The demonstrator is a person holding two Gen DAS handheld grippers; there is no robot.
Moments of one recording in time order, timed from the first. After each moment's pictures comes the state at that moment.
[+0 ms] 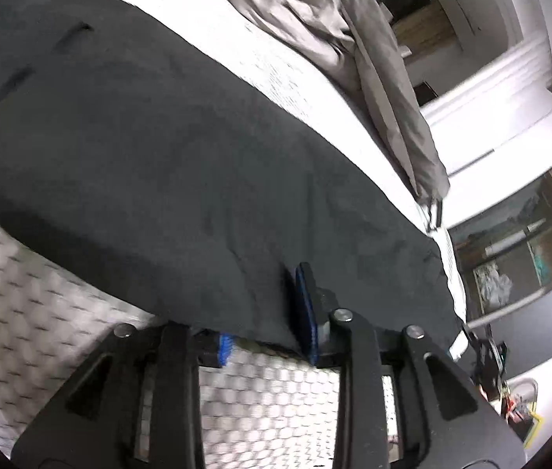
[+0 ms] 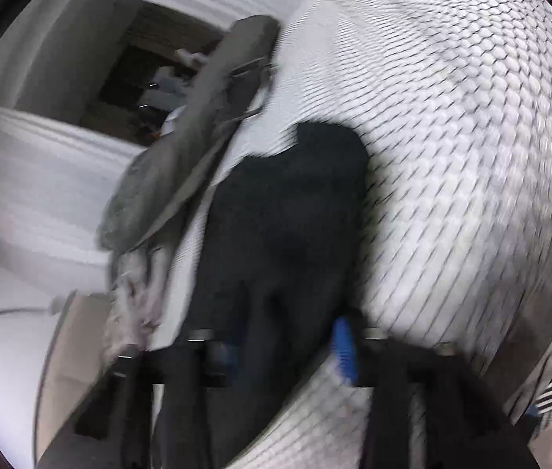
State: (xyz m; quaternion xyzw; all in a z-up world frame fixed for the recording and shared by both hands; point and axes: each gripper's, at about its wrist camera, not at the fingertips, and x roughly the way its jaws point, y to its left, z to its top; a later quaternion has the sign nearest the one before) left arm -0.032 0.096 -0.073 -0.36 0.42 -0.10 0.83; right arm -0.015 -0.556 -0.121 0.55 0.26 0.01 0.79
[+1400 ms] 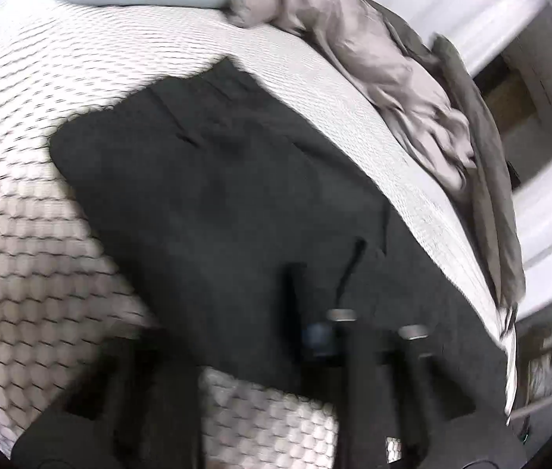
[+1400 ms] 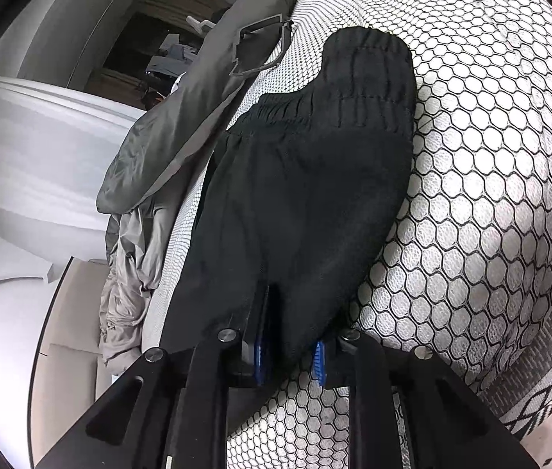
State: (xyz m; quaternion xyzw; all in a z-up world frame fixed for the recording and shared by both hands) left arm -0.021 0.325 -0.082 -0.38 0.37 0.10 0.84; right arm 0.005 -0.544 -0.135 0.52 0.31 -0.01 0.79
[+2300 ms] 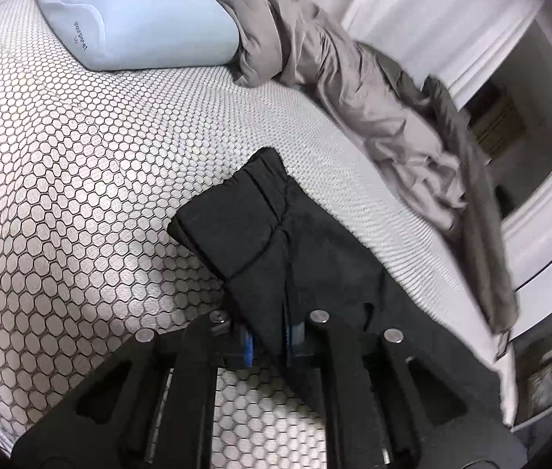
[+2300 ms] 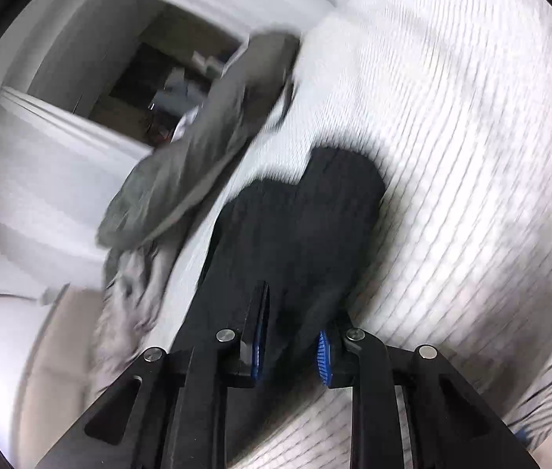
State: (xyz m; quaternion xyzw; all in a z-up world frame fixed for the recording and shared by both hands) left arm -0.029 0.378 -0.050 -0.35 0.33 0.13 0.87; right arm -0.008 -0.580 -0.114 0.51 0.25 -0.07 0.82
